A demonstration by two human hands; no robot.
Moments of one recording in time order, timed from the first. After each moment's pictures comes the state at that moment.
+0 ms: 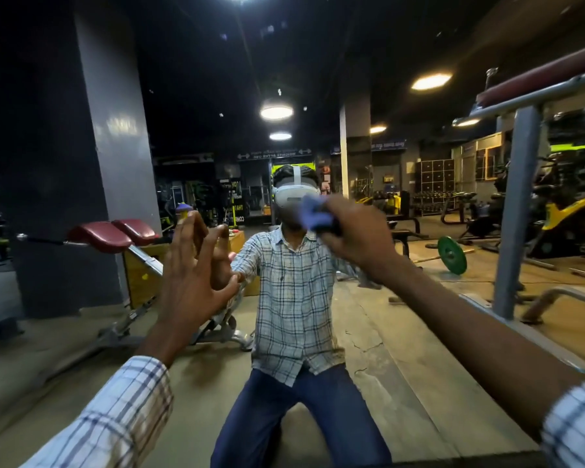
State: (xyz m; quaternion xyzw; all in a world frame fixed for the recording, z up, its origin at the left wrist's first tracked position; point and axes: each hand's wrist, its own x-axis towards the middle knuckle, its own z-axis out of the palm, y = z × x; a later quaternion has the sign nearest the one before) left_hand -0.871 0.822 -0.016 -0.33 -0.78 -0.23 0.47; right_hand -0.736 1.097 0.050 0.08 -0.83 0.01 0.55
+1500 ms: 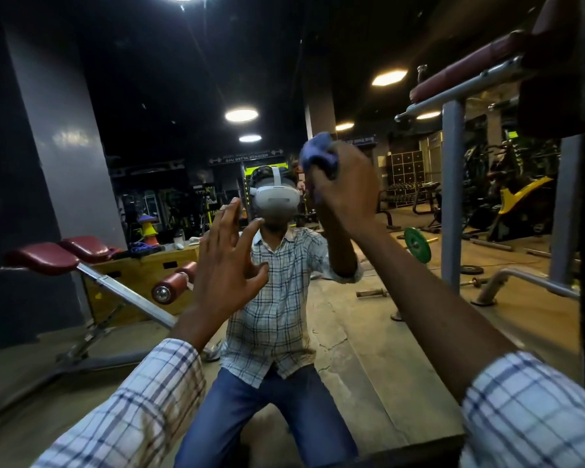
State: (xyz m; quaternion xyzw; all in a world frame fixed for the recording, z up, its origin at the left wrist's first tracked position) left_hand -0.767 1.034 0.008 -0.42 -0.75 -0.19 0.47; right_hand -0.653 1.239 0.104 -0.10 -0.72 0.16 0.67
